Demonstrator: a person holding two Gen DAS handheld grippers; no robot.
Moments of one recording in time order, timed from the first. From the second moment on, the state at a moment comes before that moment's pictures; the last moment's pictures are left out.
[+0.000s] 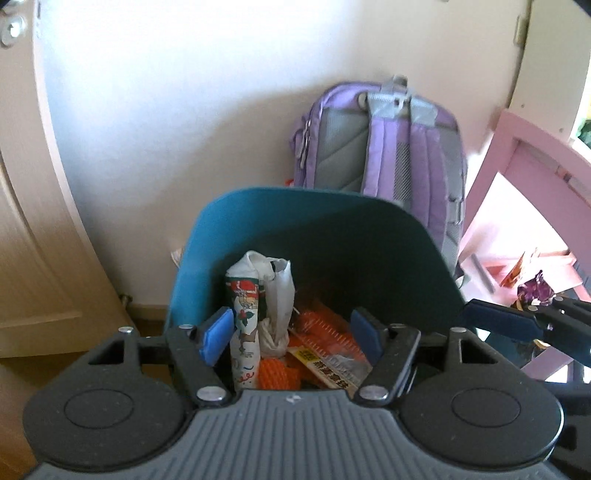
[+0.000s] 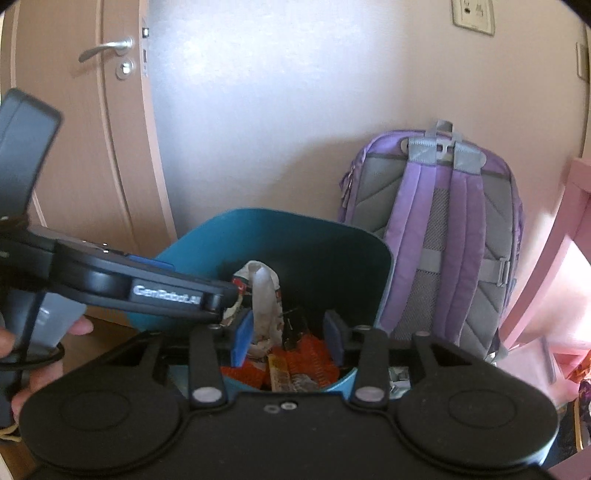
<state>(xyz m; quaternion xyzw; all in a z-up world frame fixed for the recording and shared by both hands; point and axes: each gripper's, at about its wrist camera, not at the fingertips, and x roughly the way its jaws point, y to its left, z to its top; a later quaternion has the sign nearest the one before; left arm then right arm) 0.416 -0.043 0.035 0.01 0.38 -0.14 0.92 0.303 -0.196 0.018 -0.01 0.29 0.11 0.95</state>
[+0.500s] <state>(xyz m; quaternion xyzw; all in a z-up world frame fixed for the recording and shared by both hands) 0.302 -0.002 0.104 -0.01 0.27 -0.14 0.95 0.218 -0.186 0.069 -0.02 0.24 0.13 0.96</state>
